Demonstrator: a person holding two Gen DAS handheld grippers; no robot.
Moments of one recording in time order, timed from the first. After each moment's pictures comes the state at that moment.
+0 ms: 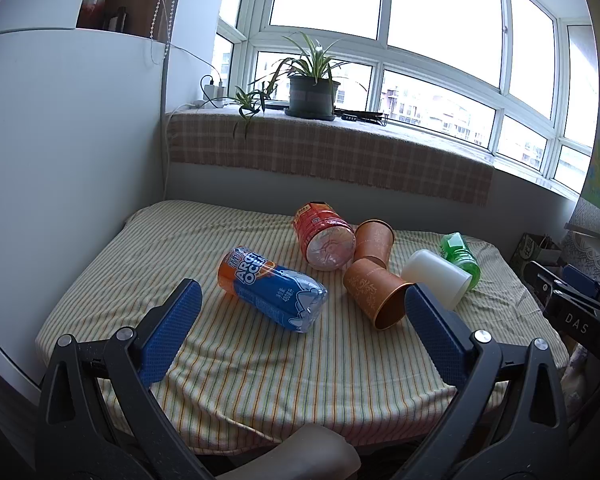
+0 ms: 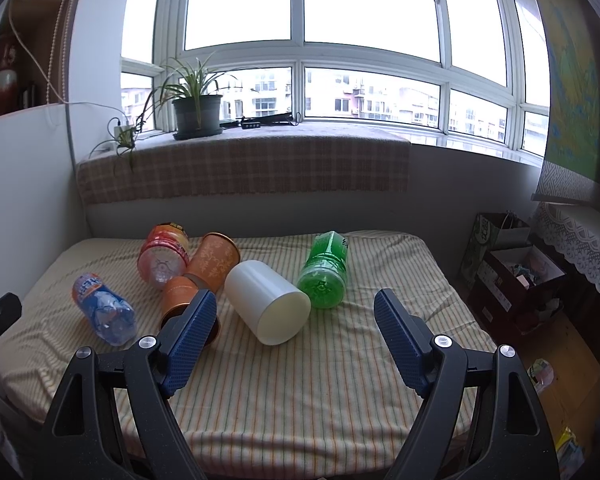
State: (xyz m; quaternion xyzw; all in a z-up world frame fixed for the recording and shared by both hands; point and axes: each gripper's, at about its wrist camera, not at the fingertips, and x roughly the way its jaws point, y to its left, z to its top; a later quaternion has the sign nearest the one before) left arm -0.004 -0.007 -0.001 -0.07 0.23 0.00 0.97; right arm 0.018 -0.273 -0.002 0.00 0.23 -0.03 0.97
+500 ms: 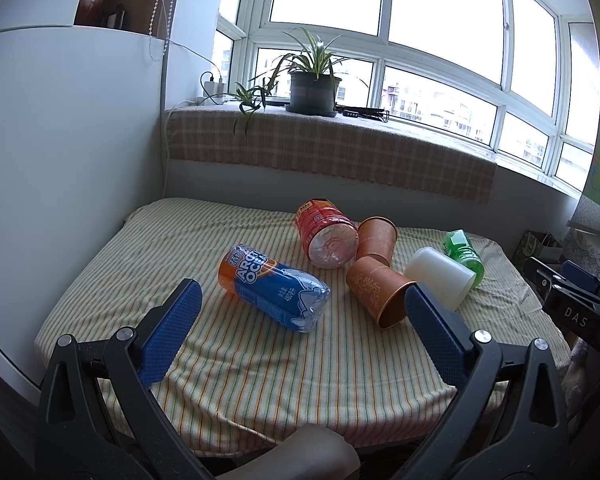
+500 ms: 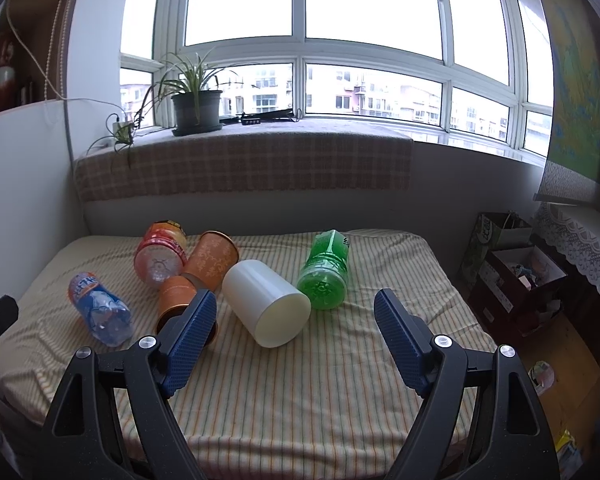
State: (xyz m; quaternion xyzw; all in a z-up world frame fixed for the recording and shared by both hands) left arm -0.003 -0.009 -0.008 -0.07 0.23 0.01 0.97; right arm 0.028 -0.275 -0.002 0.00 0.24 -0.03 0.97
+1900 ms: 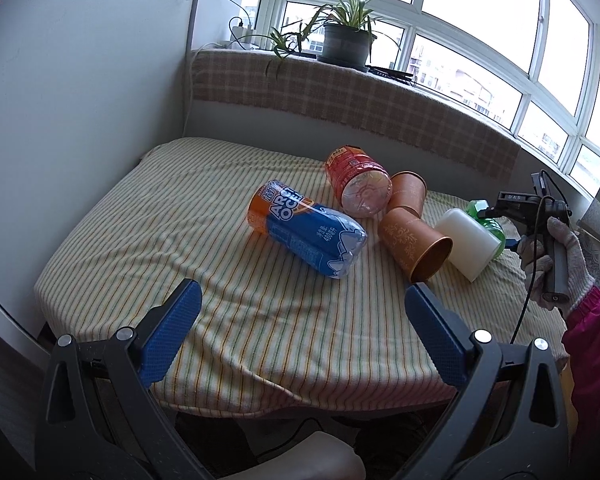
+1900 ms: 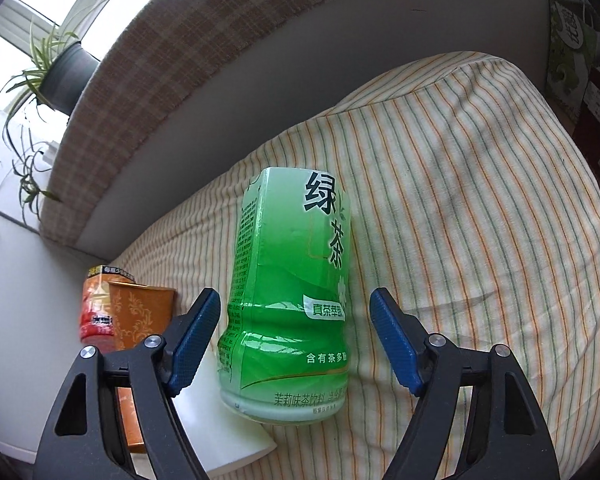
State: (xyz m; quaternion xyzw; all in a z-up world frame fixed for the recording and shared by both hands) left arm 0.001 0.026 -0.041 -0.11 0.32 0.02 0.94; right arm 0.272 -0.393 -0.104 0.27 0.51 0.06 0.81
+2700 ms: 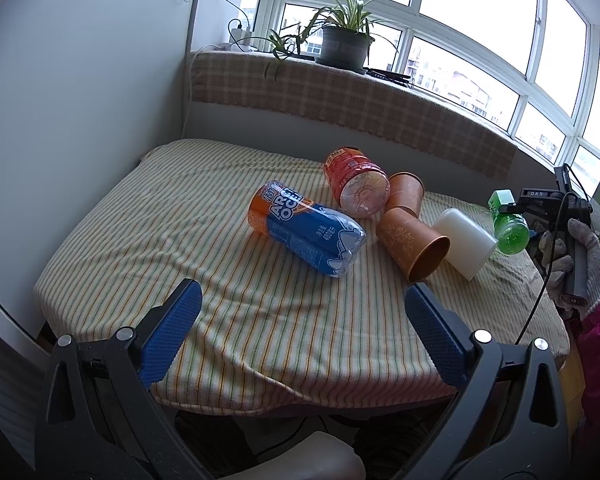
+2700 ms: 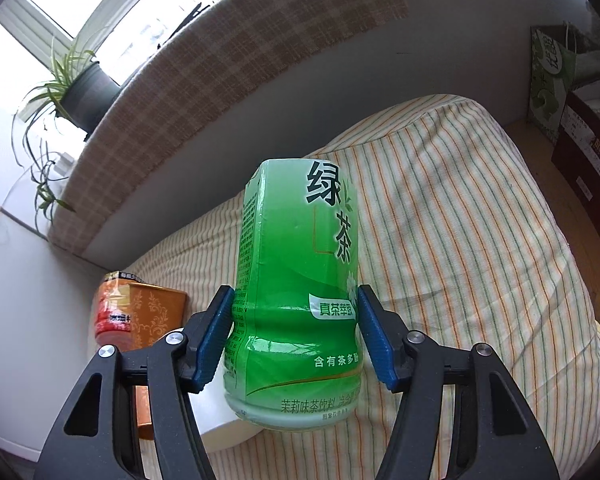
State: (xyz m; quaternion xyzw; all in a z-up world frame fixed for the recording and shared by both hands) left arm -0.002 0.028 -0.042 -0.11 0.31 0.02 0.94; right arm 0.237 -0.410 -0.061 0.25 0.47 0.05 0.85
